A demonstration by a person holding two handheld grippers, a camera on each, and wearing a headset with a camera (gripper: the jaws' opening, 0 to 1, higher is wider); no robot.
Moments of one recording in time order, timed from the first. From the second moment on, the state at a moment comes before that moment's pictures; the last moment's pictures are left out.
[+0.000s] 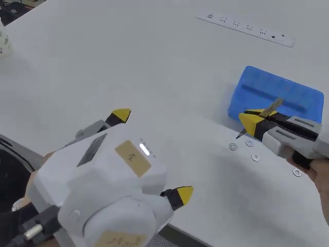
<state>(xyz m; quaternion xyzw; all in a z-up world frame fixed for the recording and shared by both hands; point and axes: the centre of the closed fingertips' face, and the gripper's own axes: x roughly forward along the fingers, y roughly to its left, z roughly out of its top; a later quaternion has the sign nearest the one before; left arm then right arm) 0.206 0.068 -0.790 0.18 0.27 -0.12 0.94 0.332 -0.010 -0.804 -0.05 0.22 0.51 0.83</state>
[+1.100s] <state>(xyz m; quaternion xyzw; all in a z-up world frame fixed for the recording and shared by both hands) 0.206 0.069 -0.790 0.18 0.27 -0.12 0.94 0.330 -0.015 -0.826 -0.08 0.23 0.50 0.83</state>
